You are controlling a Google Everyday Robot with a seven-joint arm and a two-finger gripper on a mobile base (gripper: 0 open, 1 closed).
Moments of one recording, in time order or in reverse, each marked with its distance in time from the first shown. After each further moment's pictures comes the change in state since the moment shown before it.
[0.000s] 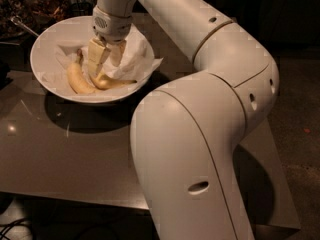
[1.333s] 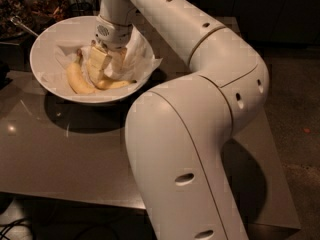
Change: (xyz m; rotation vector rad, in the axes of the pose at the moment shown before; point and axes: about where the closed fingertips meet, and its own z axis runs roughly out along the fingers) arm 0.001 -0.011 0.025 -0.038 0.023 0.005
